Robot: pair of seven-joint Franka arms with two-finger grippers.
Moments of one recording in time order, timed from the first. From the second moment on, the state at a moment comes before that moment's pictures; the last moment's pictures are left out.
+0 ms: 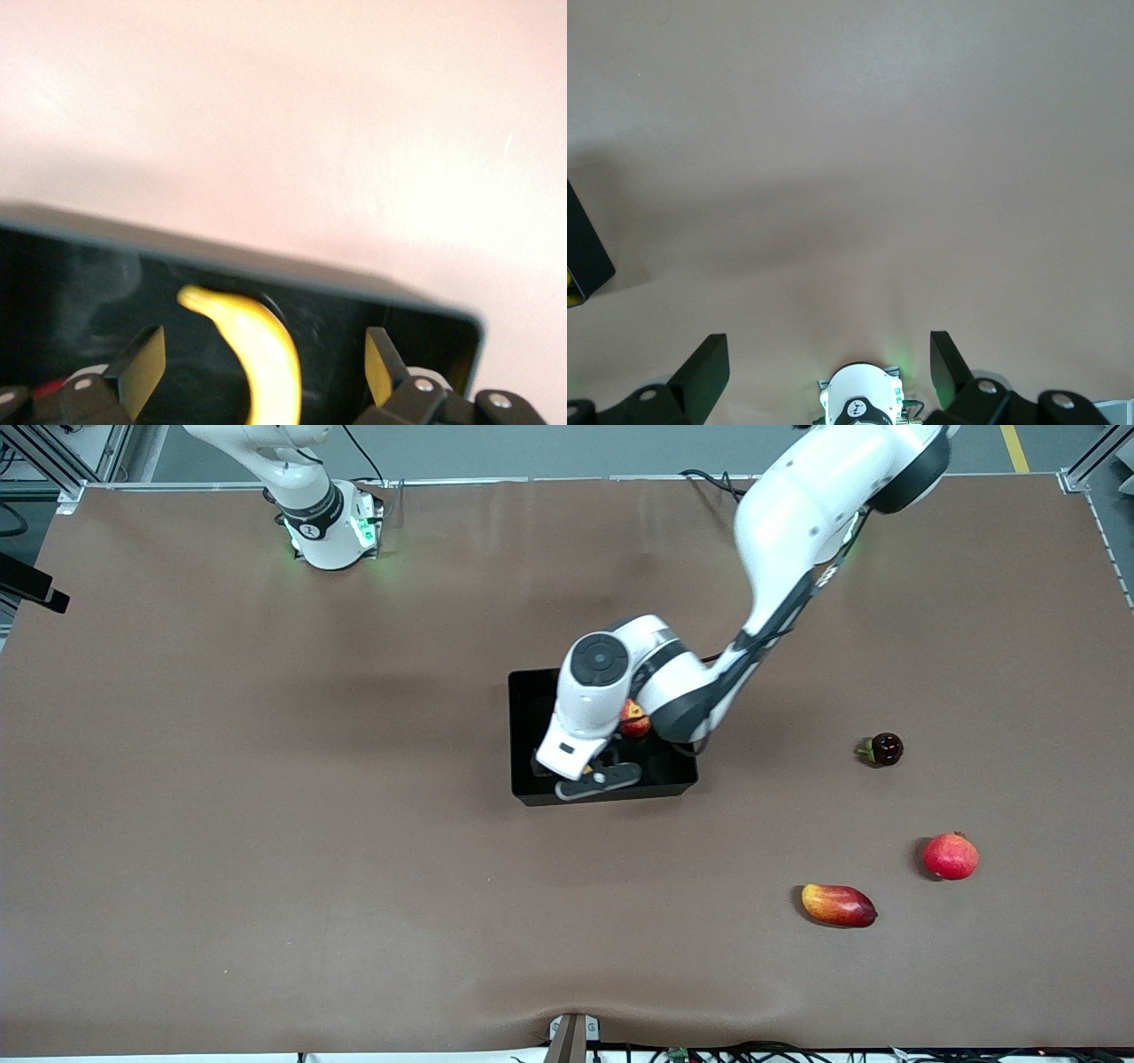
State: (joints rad) left arm -0.36 0.73 -0.46 -1.36 0.38 2.16 -1.20; right arm -0.07 0.02 -0.06 -1.37 0.00 1.24 0.07
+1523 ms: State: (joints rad) left arm 0.02 0.03 -0.18 -1.47 0.09 1.49 -0.24; right arm -0.07 0.02 -0.06 -1.37 0.00 1.23 0.07
